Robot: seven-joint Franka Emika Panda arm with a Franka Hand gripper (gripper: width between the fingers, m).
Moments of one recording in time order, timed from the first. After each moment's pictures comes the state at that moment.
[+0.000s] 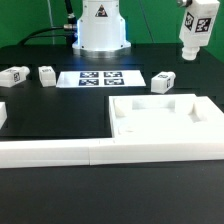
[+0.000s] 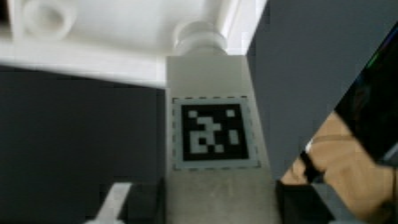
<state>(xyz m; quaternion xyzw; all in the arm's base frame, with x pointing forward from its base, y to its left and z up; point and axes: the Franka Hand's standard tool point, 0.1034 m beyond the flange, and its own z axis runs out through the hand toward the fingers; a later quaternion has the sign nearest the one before) 0.610 0.088 0.203 -0.96 -0.12 -0.22 0.06</state>
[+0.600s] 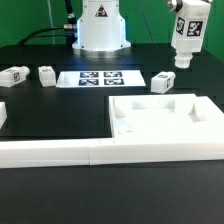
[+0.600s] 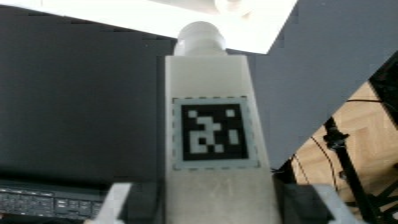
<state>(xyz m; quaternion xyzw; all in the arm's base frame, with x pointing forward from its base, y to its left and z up) 0.602 0.086 0.189 -0.95 -0.12 -0.27 0.05</state>
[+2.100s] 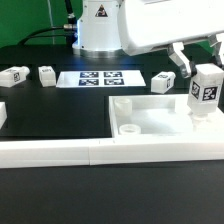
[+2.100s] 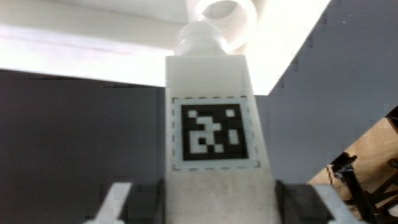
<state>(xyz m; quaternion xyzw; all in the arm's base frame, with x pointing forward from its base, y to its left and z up) 0.627 0.106 0.112 -0.95 -0.12 -0.26 0.08</state>
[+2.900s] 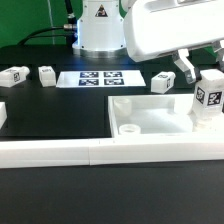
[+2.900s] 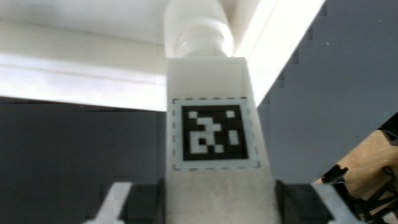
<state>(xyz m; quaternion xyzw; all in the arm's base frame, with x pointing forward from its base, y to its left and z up) 0.620 0.116 0.101 -0.96 -0.12 -0.25 0.08</state>
